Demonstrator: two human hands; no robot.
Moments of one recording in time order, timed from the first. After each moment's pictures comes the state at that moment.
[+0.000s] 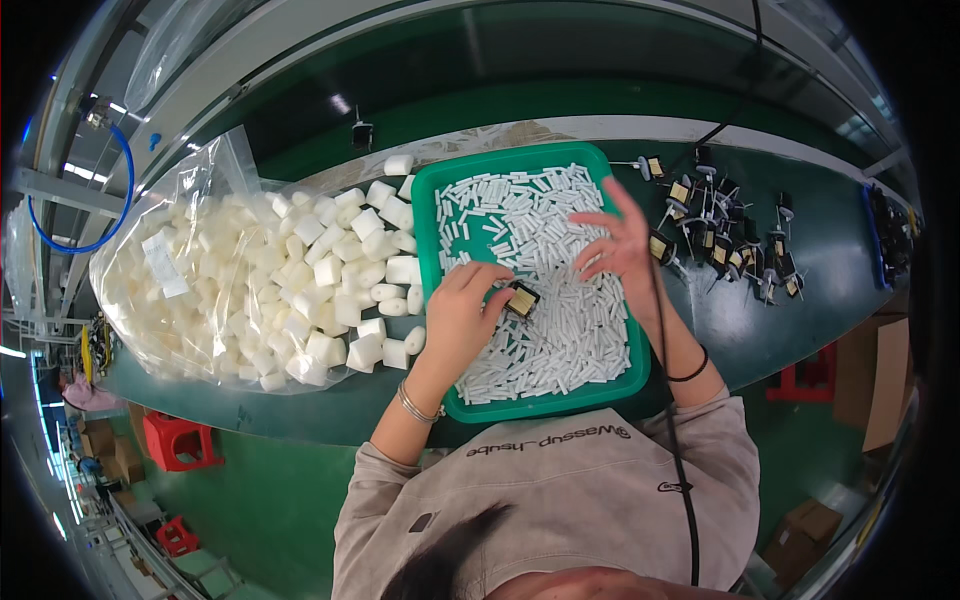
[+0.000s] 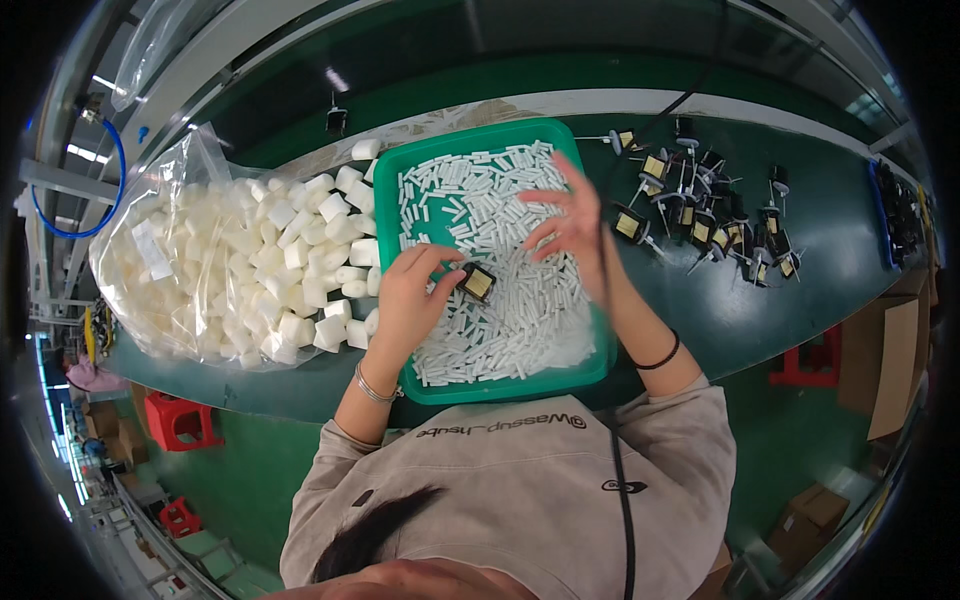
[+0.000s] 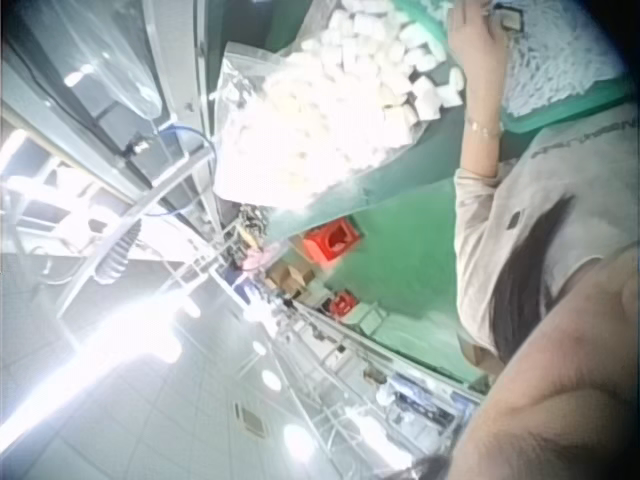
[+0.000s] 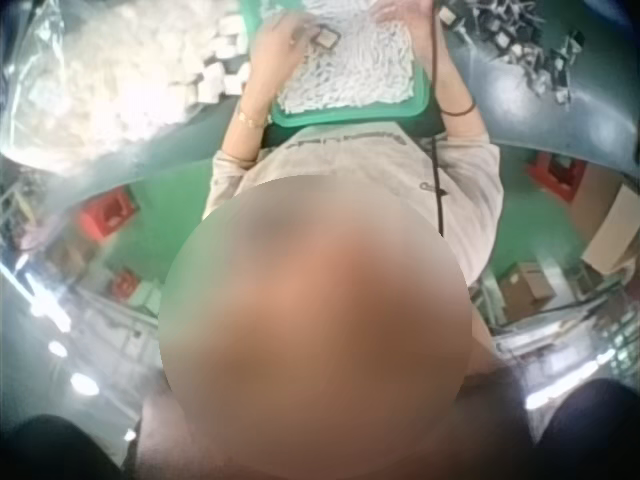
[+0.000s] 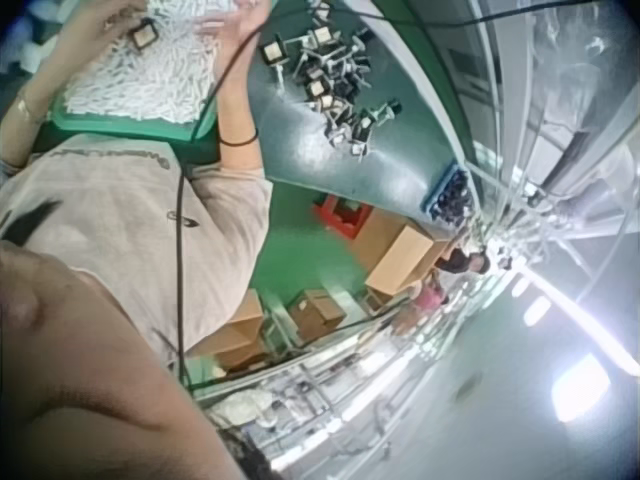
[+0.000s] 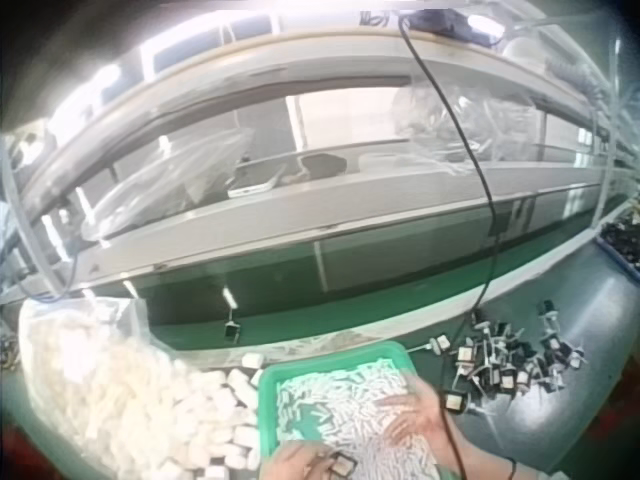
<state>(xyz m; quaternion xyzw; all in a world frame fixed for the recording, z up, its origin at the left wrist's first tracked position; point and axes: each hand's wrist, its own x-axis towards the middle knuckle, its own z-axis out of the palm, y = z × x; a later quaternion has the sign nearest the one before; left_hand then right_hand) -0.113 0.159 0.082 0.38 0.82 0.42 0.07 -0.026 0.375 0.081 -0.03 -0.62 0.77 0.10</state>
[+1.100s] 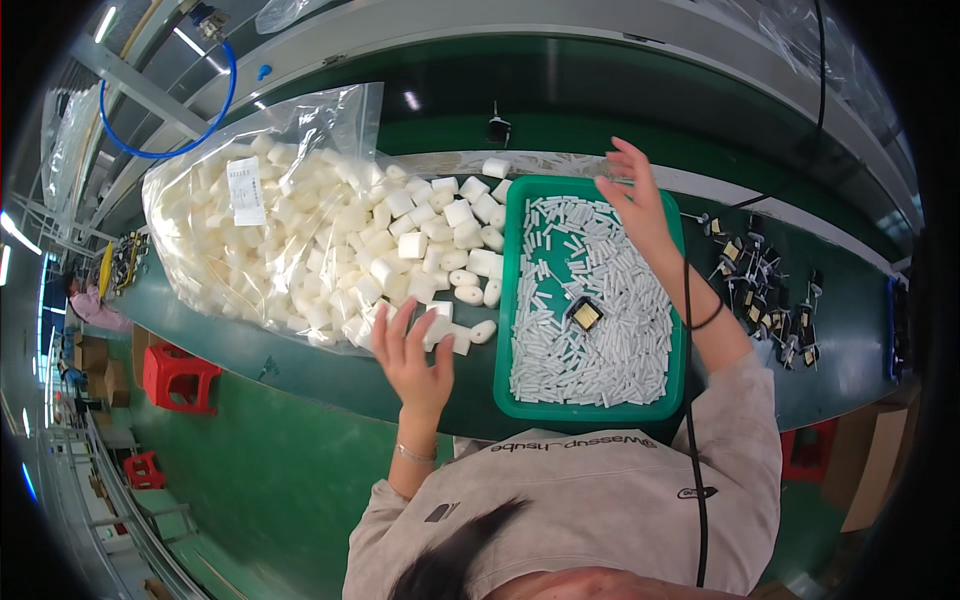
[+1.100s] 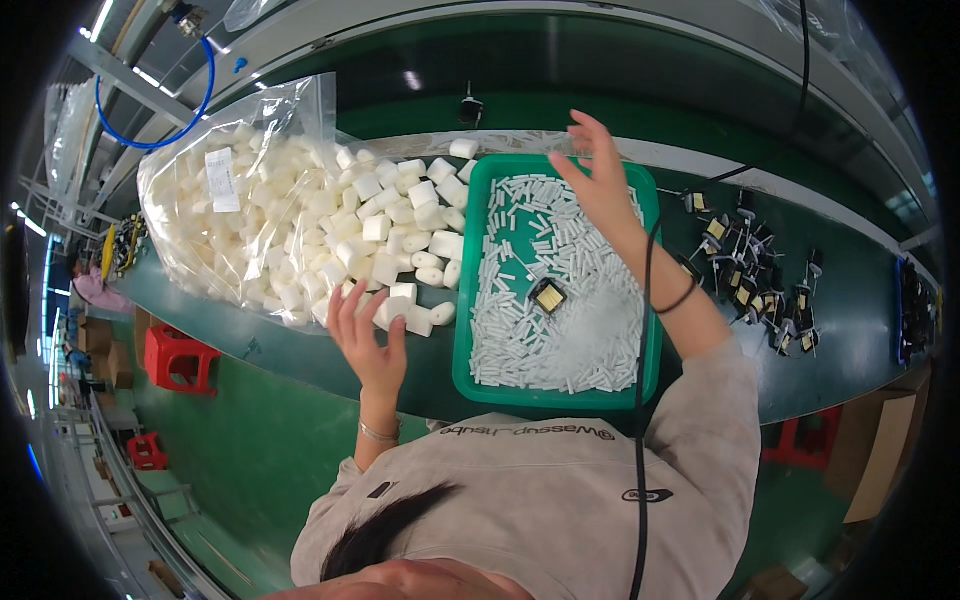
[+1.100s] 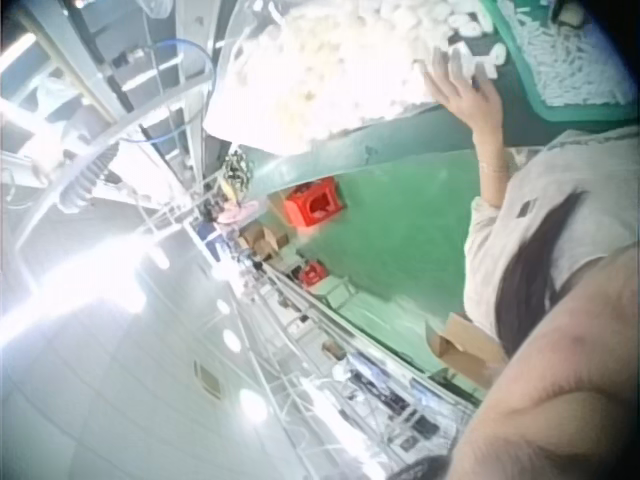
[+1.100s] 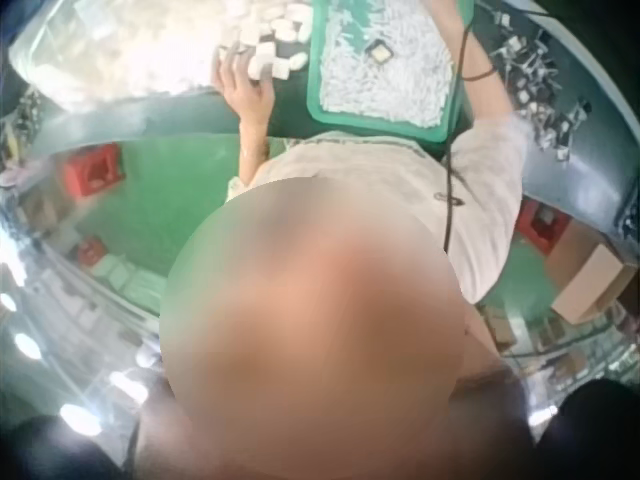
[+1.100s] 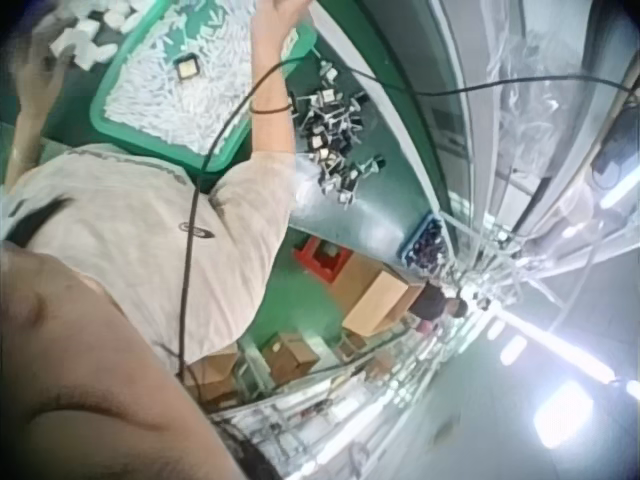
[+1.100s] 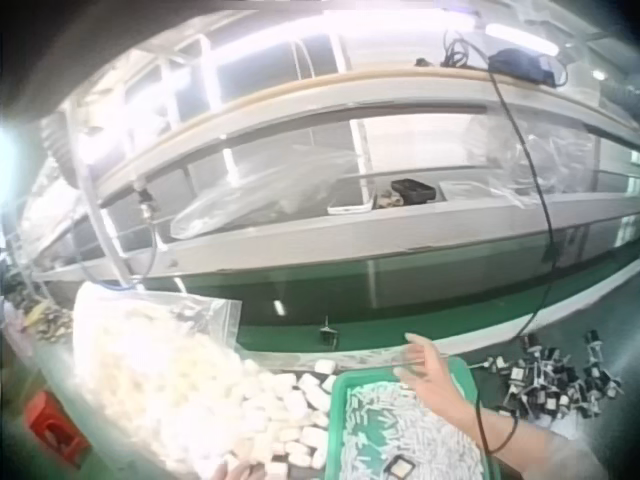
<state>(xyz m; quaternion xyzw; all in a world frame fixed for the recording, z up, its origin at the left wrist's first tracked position) -0.079 0.029 0.090 0.23 0.89 0.28 -0.29 -0.152 0.347 0.095 -0.01 -0.78 0.55 0.29</state>
